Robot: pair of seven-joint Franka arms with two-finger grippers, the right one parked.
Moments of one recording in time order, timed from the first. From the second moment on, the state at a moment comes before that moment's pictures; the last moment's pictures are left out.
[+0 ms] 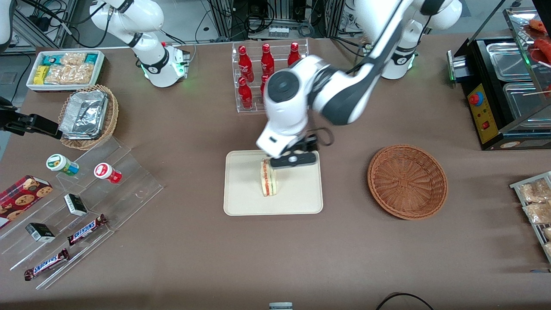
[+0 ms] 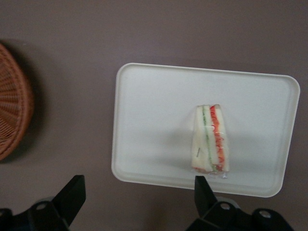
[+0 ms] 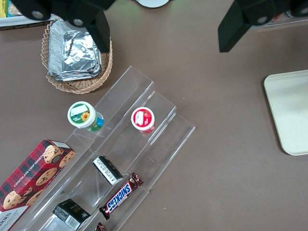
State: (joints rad) arm -0.66 0.49 -0.05 -1.29 0.10 1.73 -0.87
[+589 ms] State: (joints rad) arm -0.39 0.20 -0.05 -1.40 0.06 1.49 -0.65
